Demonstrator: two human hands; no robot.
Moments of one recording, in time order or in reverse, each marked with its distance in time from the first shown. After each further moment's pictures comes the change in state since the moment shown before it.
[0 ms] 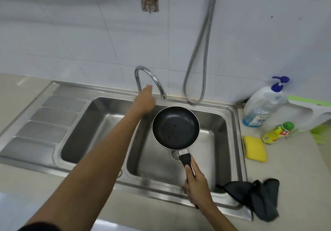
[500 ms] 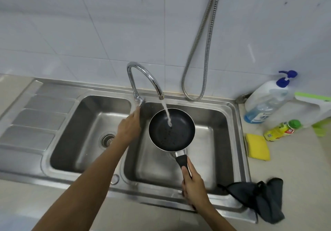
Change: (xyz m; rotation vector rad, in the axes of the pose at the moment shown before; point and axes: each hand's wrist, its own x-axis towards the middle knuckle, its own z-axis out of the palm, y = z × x) left_hand -0.021 -0.102 0.078 0.224 -0.041 -0.025; right_hand 0.024 0.004 0.019 -0.032 -0.017 0.064
